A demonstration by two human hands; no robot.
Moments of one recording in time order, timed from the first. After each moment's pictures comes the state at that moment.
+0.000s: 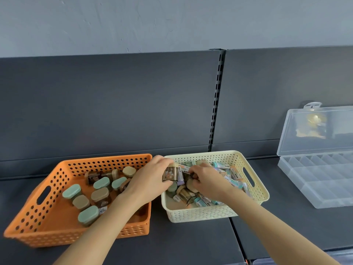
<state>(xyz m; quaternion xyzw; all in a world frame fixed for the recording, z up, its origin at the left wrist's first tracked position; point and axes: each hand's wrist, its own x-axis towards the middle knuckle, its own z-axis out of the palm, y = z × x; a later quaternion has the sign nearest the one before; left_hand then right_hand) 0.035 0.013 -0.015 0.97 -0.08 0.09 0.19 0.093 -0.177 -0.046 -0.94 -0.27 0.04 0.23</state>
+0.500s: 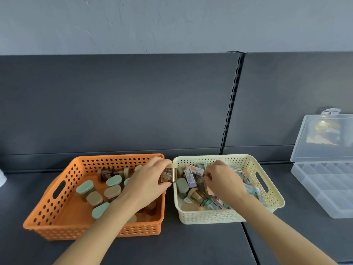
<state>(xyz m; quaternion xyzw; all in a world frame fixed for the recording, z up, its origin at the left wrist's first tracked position) 0.015 0.048 -0.016 0.97 -0.06 0.13 0.18 0.086 -0.164 -0.036 -0.97 -0.20 -0.06 0.14</state>
